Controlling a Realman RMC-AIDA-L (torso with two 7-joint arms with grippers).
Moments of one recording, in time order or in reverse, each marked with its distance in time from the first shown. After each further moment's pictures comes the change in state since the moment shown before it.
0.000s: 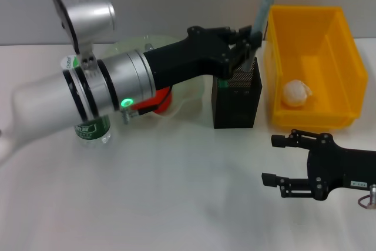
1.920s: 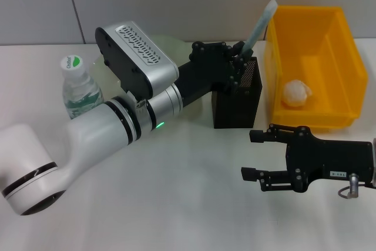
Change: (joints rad) left arm -0.142 0.000 0.577 -0.259 -1.042 -0.276 0.954; right arm 0.078 0.016 -0.002 0.028 -0.024 -0.004 0.064
